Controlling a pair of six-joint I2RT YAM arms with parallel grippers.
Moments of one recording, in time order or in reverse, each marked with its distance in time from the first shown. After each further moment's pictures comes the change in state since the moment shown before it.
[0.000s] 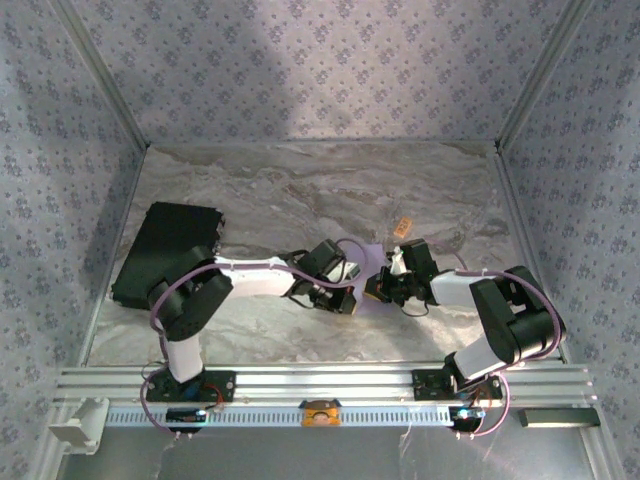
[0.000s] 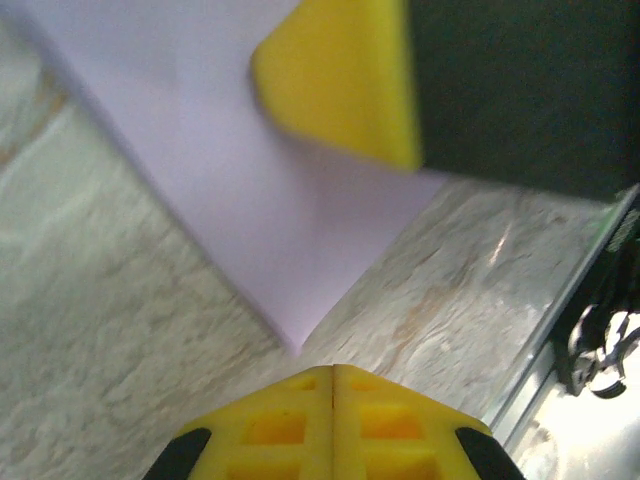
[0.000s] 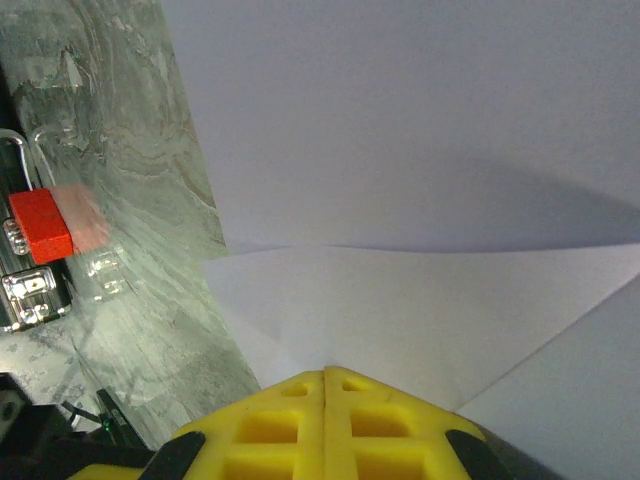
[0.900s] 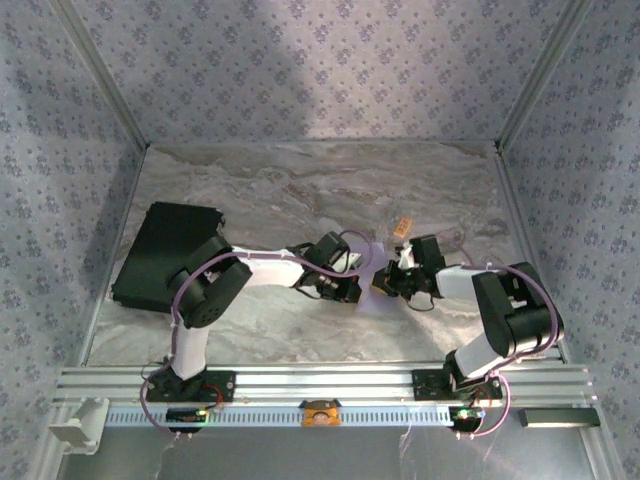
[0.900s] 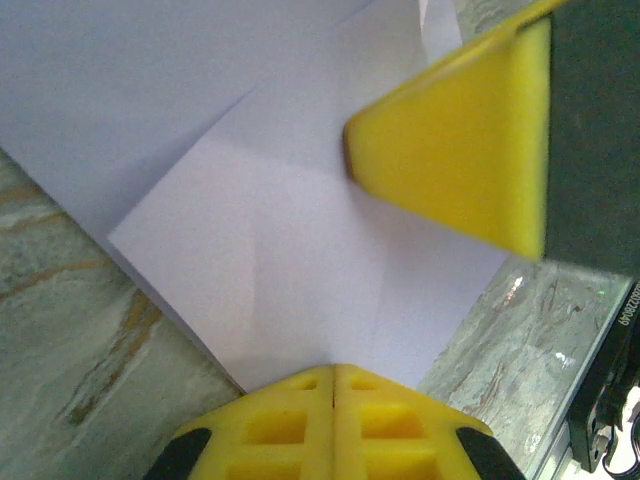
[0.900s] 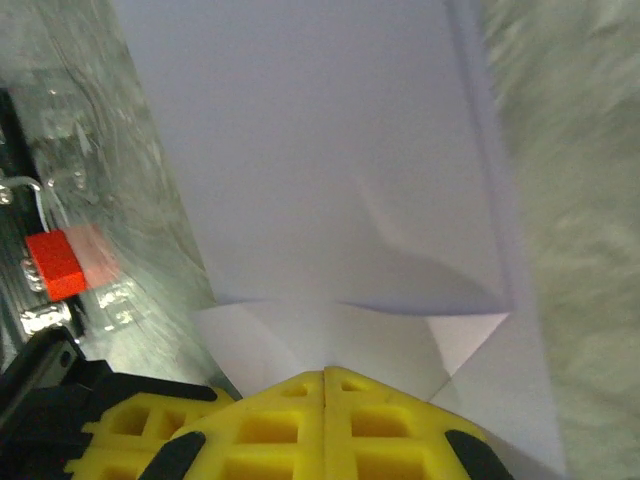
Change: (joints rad) left arm 0.041 0.137 0.068 0.072 0.012 0.012; right arm -0.122 0.036 0.030 -0.020 -0.048 -0.047
